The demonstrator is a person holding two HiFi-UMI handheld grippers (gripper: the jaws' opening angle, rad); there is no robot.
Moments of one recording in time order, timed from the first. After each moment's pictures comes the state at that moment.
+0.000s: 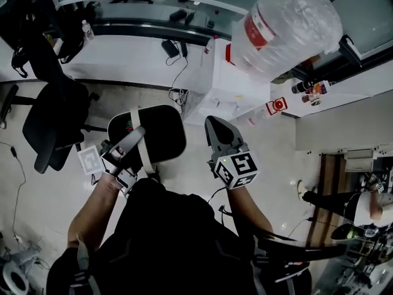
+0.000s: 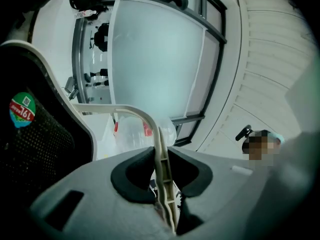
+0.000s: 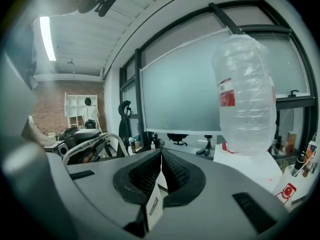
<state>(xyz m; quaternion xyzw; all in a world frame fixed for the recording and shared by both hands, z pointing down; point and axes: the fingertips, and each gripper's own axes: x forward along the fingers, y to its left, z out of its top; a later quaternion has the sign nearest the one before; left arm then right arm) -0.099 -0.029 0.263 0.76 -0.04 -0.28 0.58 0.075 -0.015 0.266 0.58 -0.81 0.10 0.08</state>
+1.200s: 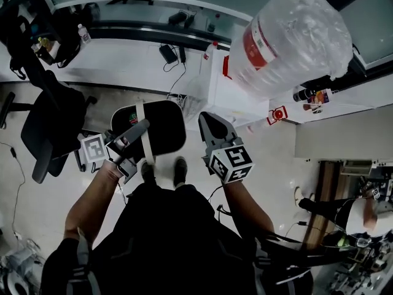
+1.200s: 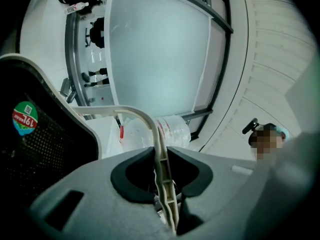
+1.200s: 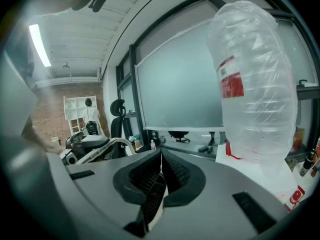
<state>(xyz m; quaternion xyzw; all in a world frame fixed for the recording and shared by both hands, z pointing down) -0.049 -0.119 0.294 0.78 -0.04 -0.23 0.58 0.103 -0.105 0.268 0.56 -0.81 0.13 0.09</state>
